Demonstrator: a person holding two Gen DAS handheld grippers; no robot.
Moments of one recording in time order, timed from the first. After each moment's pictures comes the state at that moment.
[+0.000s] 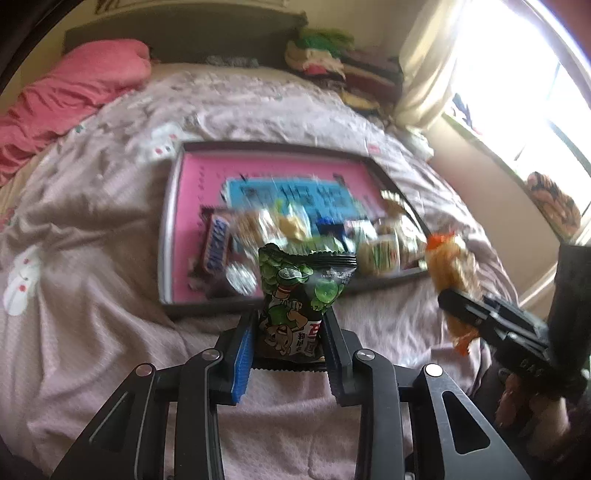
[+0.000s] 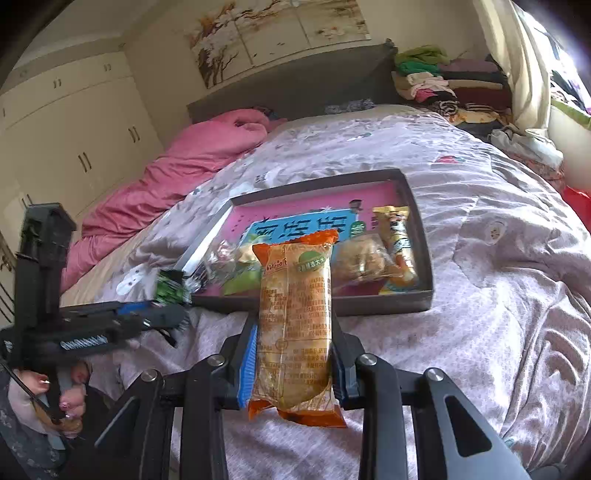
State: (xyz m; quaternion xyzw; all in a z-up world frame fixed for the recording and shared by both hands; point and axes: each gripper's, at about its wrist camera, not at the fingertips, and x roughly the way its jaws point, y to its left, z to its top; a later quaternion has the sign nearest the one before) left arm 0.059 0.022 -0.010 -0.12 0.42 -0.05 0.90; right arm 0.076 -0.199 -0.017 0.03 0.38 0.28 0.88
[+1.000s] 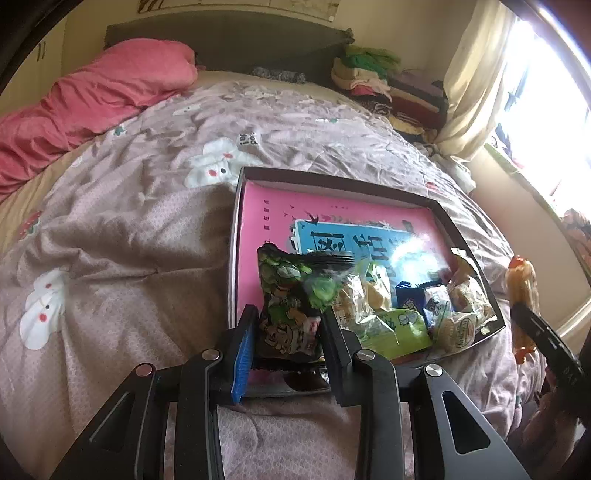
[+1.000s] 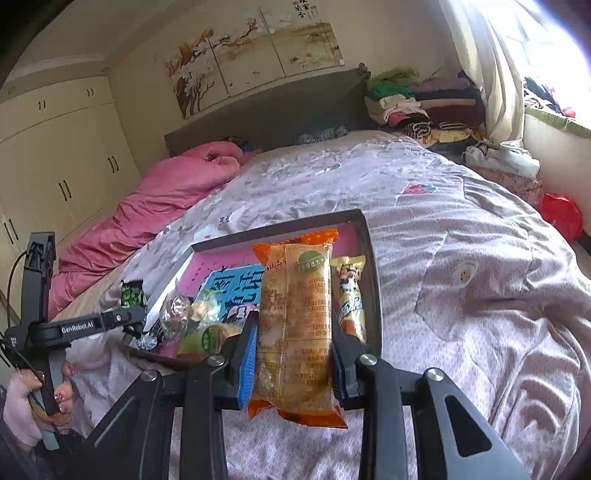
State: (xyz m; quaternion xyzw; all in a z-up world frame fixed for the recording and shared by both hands) left arm 0.103 0.065 -0.022 -0.14 0.41 0.02 0.90; right arm 0.115 -0.217 -0.009 0.05 0.33 0.23 0.91
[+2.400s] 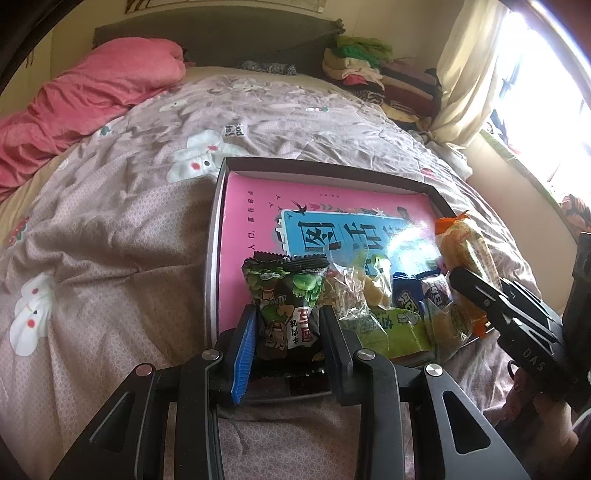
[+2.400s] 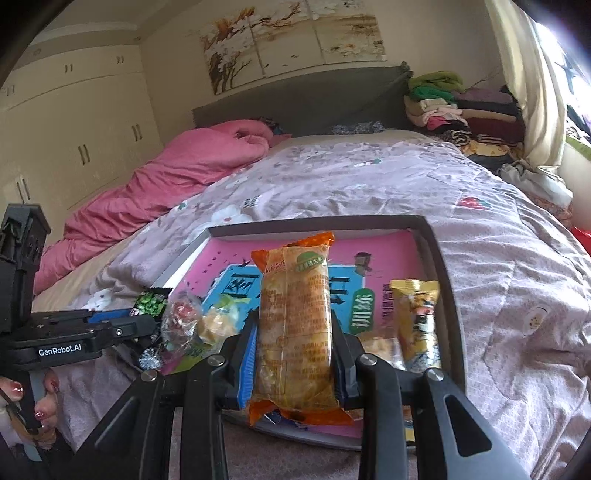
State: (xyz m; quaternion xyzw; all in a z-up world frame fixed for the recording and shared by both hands) left arm 0.113 0.055 -0.031 -0.13 0.42 0.01 0.90; right arm 0.155 -0.152 -0.032 -0.01 0.33 0.29 0.90
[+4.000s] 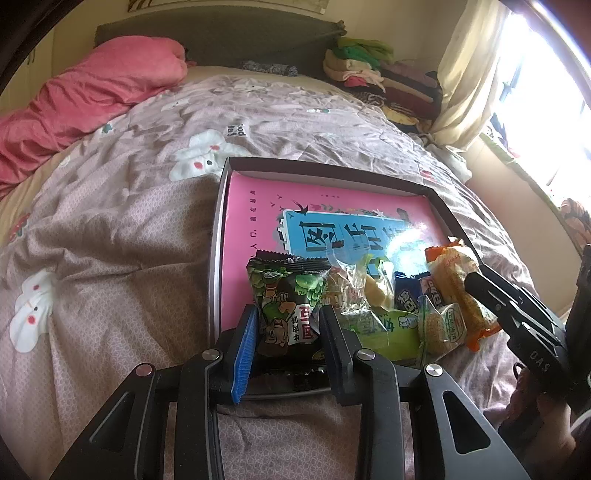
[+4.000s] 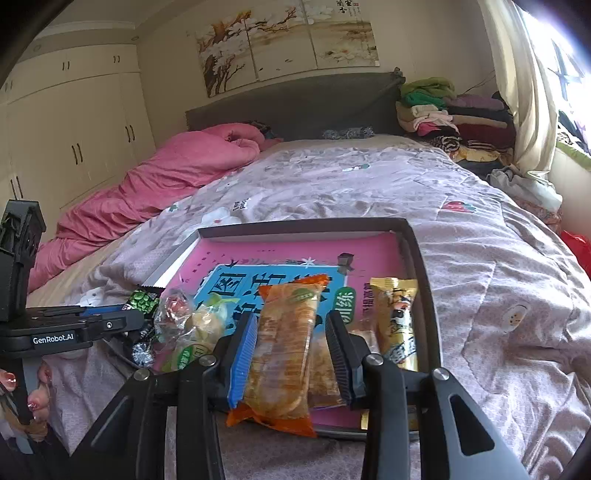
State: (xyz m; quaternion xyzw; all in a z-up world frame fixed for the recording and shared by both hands) left arm 0.110 0.058 -0.030 -0.13 0.42 0.01 0.90; right arm 0.148 -0.164 -0.028 -0.02 0.32 0.26 0.91
